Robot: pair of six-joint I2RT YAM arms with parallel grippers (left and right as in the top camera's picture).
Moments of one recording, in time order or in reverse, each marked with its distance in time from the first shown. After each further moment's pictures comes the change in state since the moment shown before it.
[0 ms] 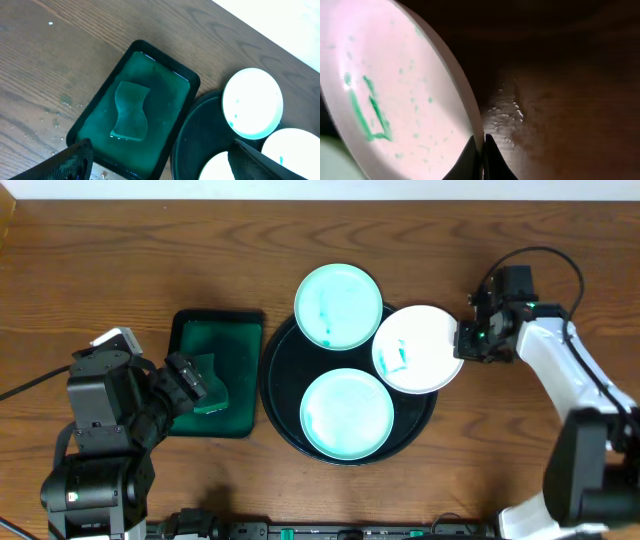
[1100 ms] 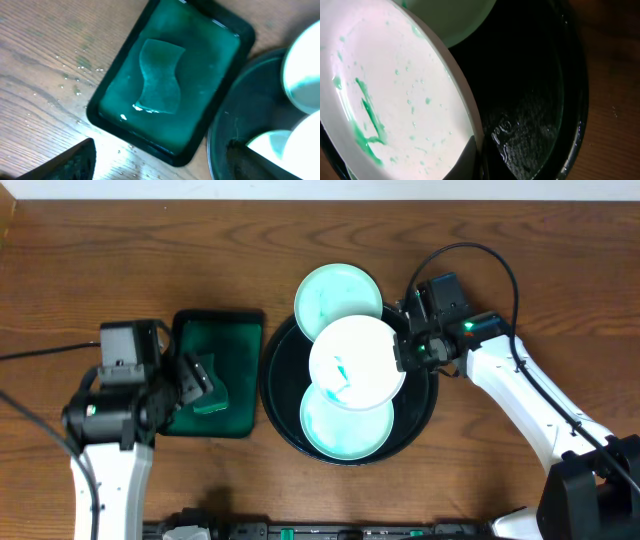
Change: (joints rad) left arm 0.000 0.254 -0.001 -0.092 -0.046 0.053; right arm 0.339 -0.086 0.000 0.023 -0.021 0.048
